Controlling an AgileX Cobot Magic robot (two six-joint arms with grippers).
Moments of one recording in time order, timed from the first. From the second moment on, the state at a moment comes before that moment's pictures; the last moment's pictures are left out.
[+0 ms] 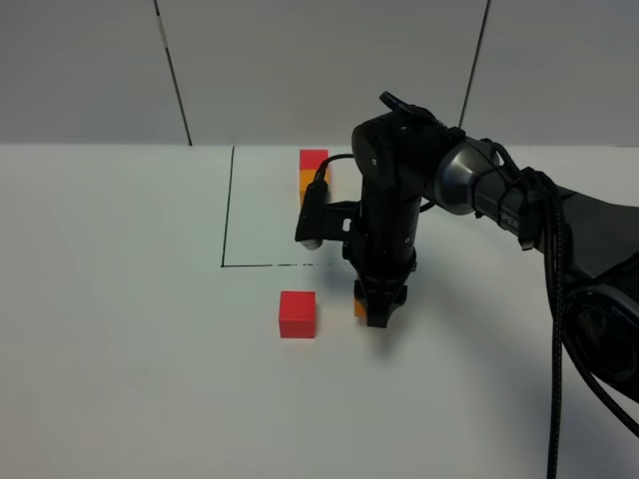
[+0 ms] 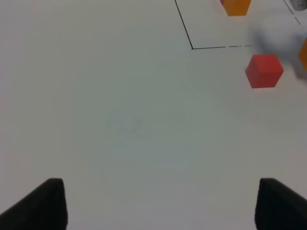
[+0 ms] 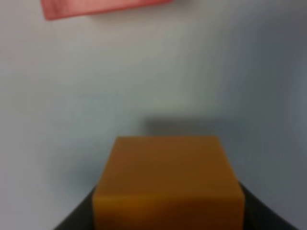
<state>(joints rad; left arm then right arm) -0.01 -0.01 -0.50 -0.17 1.04 0.10 0.55 2.37 -1.95 -0.01 1.21 -0.88</state>
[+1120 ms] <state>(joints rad) -0.01 -0.01 -0.50 -0.17 1.04 0.10 0.62 2.44 -1.97 -0.04 1.21 -0.81</state>
